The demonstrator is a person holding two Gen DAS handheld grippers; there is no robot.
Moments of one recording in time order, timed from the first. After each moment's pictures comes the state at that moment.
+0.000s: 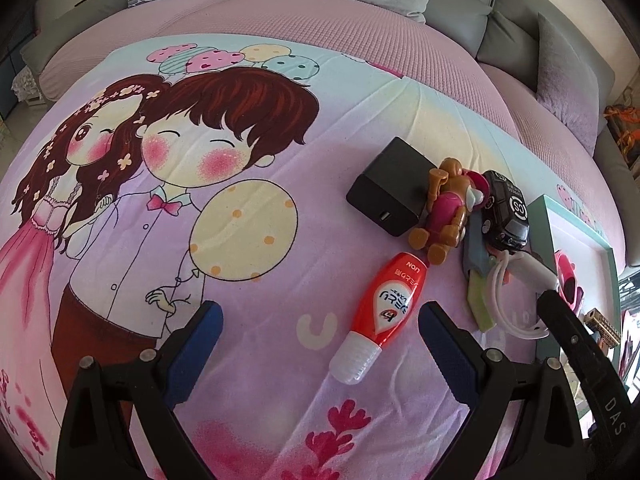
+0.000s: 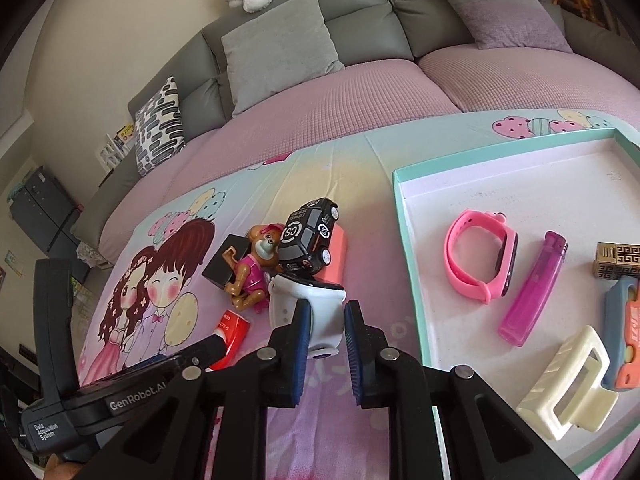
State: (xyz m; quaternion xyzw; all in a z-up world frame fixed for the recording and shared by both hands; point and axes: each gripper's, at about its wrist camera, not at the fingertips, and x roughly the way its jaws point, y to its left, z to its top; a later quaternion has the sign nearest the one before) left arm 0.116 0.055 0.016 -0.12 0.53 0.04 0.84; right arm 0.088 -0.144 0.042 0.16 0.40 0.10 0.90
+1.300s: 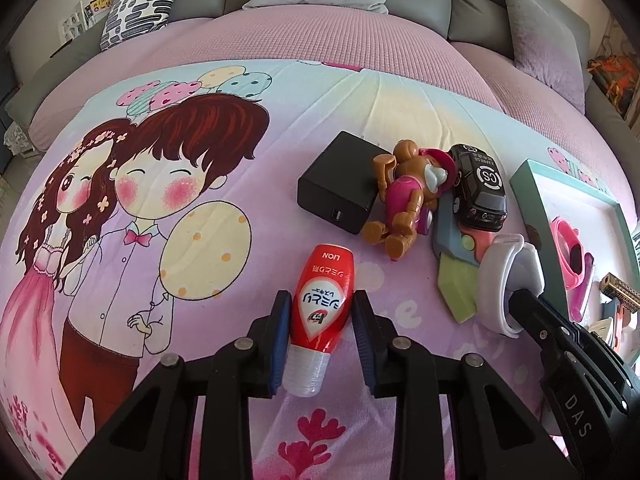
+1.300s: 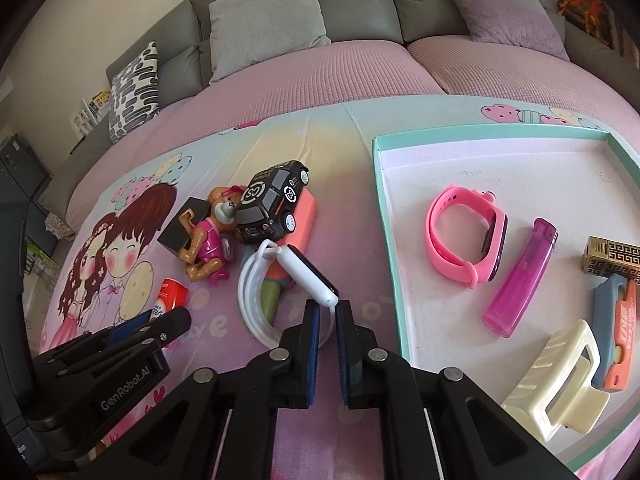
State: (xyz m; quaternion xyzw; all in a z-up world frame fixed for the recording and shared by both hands) left arm 0.119 0.017 0.020 -0.05 0.52 0.02 0.85; right arm 0.094 -0.139 0.022 0.11 0.44 0.06 0.89
